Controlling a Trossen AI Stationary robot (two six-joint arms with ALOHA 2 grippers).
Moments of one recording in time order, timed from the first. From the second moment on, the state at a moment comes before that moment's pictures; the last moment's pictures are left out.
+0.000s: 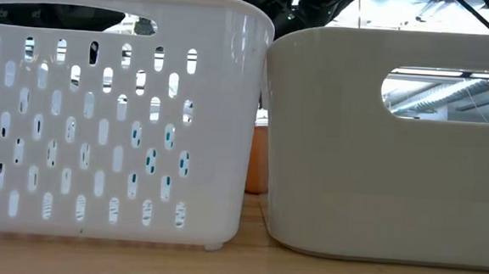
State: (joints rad) left arm 0.00 0.33 0.13 0.30 0.00 -0.17; right arm -0.06 1.98 1.51 -0.18 0.05 0.85
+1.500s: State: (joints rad) left arm 0.00 0.33 0.13 0.30 0.00 -0.23; right arm -0.06 2.00 1.51 -0.14 0.02 0.88
